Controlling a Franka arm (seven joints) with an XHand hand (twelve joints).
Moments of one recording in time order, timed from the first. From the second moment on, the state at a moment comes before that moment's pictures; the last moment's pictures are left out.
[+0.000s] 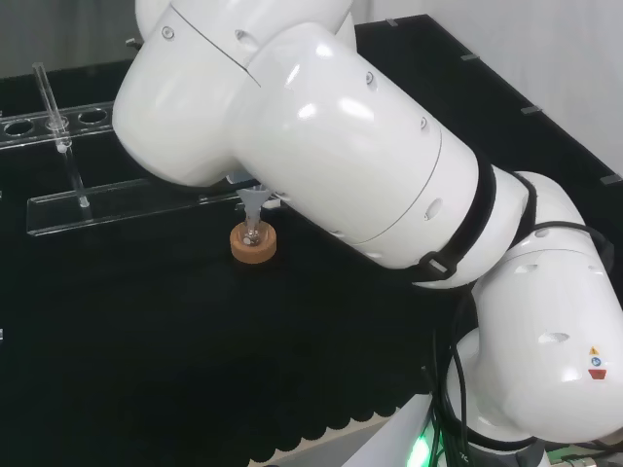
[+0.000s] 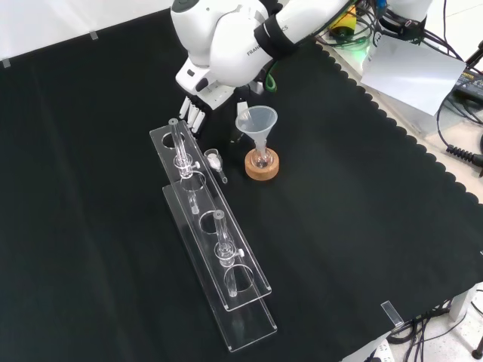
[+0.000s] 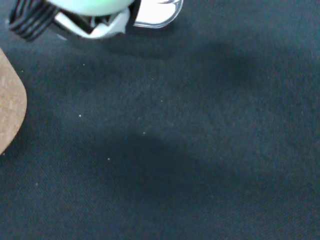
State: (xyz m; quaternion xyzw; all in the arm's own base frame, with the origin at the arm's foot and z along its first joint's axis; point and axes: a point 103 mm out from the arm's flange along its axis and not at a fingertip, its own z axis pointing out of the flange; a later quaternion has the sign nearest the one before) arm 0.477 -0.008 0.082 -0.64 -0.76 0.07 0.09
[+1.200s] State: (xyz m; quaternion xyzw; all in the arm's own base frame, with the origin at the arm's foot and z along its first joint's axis) arm 0.484 -0.001 0.070 -0.64 -0.76 0.06 0.10
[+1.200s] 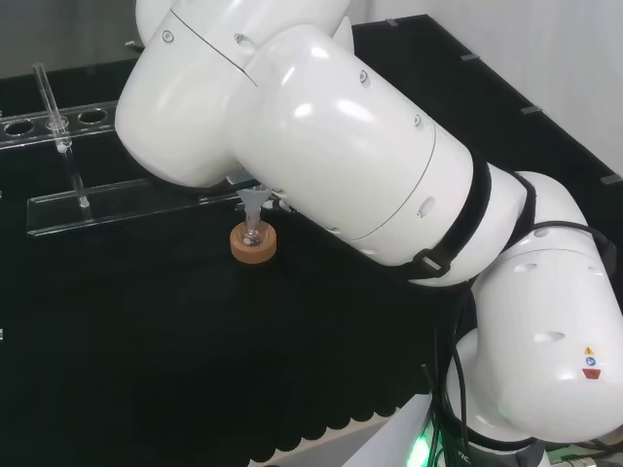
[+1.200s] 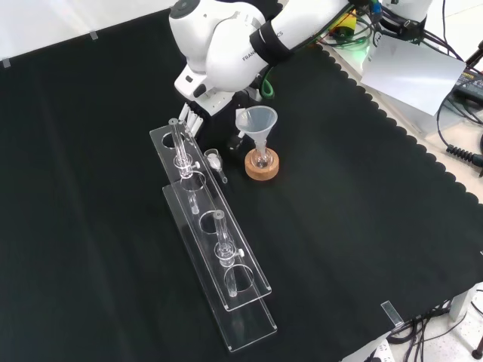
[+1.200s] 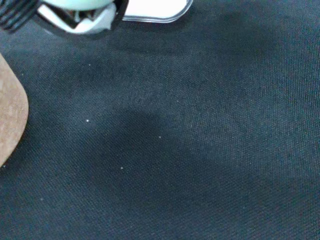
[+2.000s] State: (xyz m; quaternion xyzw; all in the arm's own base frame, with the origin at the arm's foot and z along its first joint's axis) arm 0.490 0.004 0.060 -0.64 -0.76 0.06 0.11
